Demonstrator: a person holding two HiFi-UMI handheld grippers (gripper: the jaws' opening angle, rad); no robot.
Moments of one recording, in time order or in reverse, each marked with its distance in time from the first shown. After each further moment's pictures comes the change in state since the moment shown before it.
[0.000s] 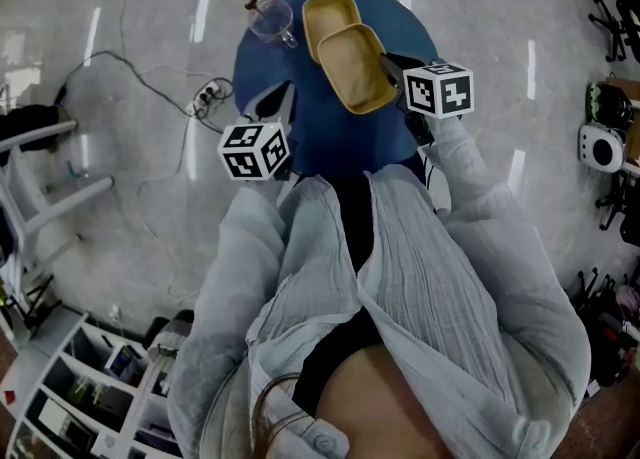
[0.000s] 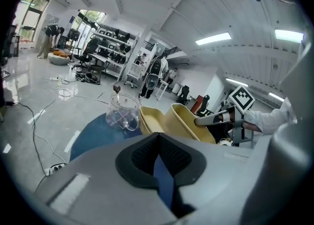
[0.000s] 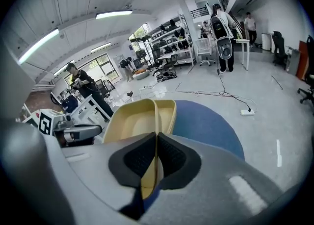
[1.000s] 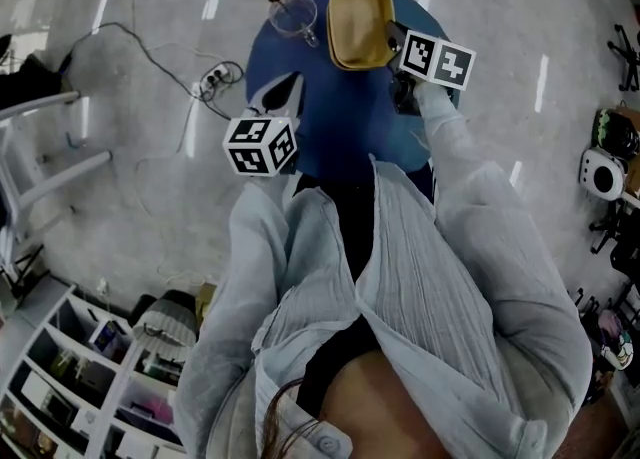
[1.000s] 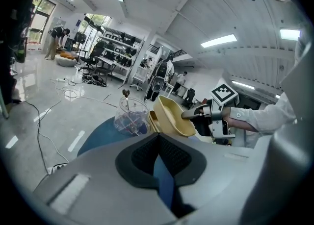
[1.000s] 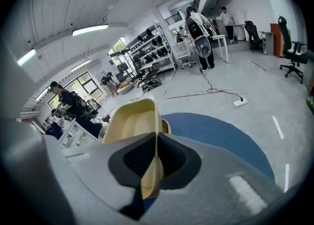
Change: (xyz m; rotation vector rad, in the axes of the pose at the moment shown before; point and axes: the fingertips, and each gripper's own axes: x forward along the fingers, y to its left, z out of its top) left arm 0.004 0.016 0.017 -0.031 -0.039 0.063; right arm 0.061 -0.028 0.066 0.237 -0.120 -0.104
